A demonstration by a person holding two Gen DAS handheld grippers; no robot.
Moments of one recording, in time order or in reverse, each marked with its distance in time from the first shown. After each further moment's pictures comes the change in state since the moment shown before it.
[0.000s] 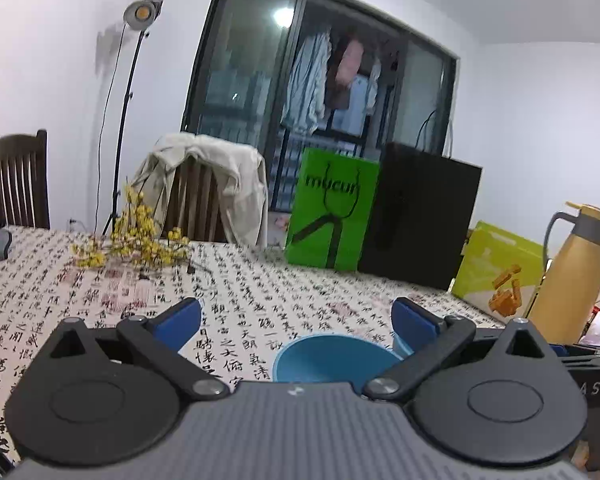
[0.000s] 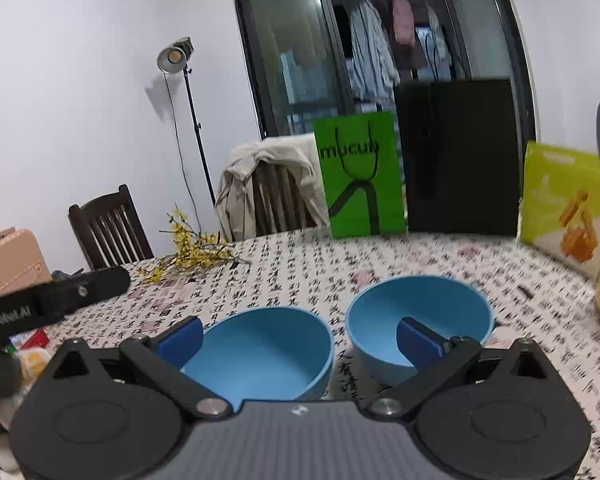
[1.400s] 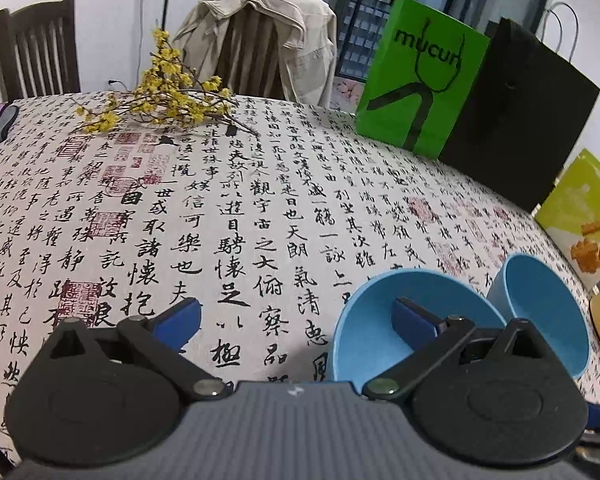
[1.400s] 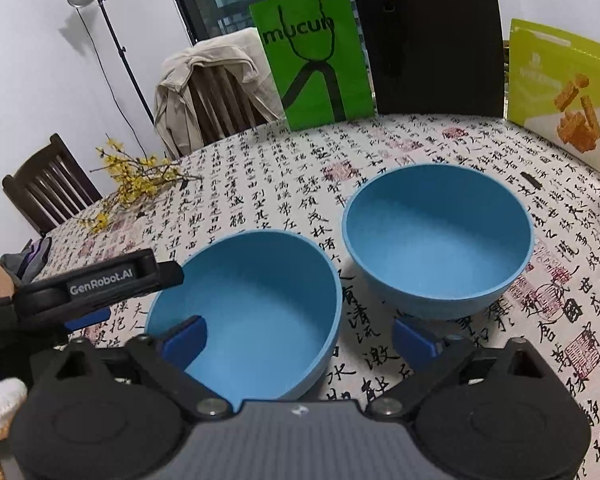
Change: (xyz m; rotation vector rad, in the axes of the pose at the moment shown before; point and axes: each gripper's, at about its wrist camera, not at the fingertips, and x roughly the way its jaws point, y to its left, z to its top) left arm 0.137 0.030 -0.011 -0.125 0.452 0.159; right arm 0.087 0.009 0.000 0.170 0.338 -0.139
